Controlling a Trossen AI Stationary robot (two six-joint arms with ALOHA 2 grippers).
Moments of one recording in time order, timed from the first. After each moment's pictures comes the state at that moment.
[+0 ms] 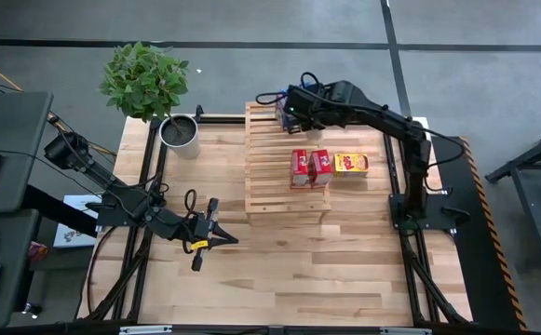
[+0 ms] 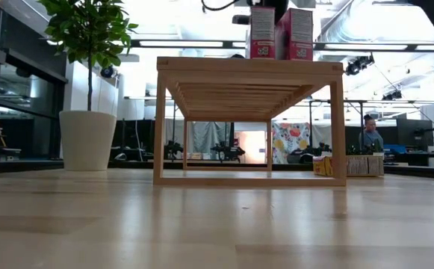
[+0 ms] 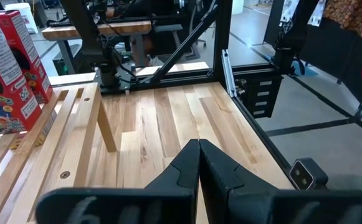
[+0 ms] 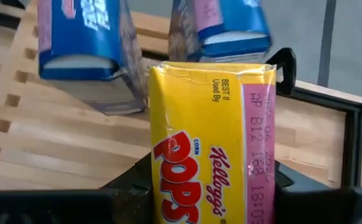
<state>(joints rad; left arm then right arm) -0.59 1.11 0.69 0.18 -0.41 -0.07 -0.31 1.94 2.24 -1.57 0.46 0.92</state>
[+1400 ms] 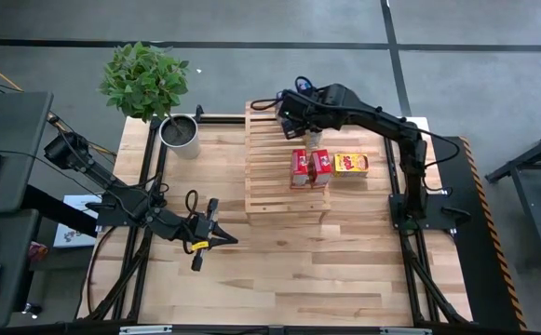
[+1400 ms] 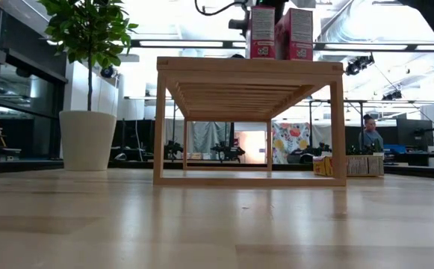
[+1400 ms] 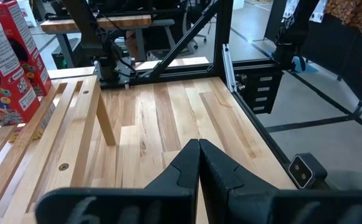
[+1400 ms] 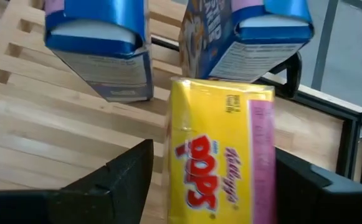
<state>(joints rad) -0.59 1.11 0.69 0.15 -0.41 -0.09 -0.31 1.97 2.24 -1.57 0.46 0.85</state>
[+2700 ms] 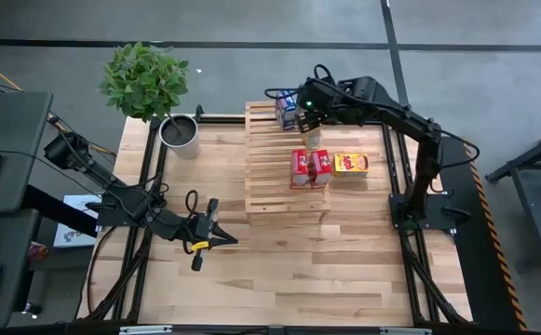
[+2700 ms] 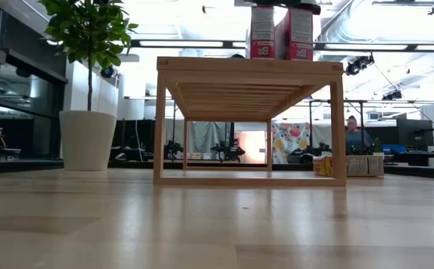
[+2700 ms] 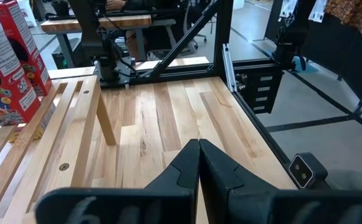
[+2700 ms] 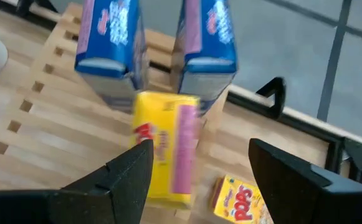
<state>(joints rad) -0.59 1.11 0.69 0.15 -0.41 -0.09 -0.31 1.83 2.24 -1.57 0.49 0.75</state>
